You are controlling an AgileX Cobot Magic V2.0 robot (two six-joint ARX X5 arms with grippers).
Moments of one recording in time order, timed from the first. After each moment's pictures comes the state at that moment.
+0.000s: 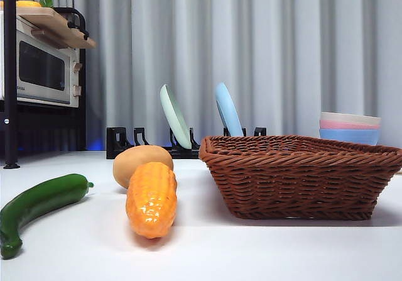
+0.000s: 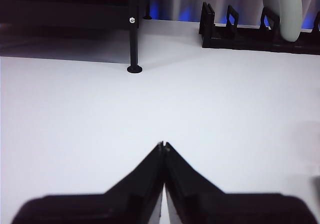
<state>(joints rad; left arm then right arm) 0.06 0.00 0.04 -0.25 -0.02 -0.08 0.03 0.01 0.02 -0.17 -0.07 0.19</state>
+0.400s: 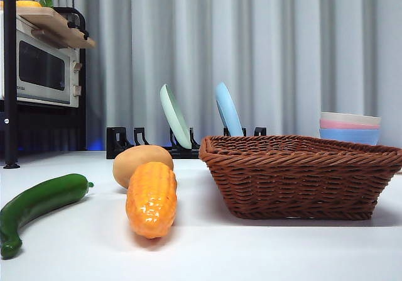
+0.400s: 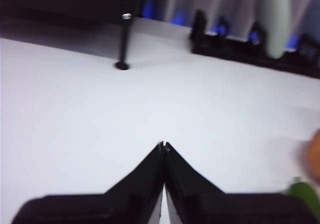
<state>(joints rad) 0.06 0.00 0.04 -0.23 0.04 -0.21 0.03 0.01 0.02 -0.17 -0.07 0.49</state>
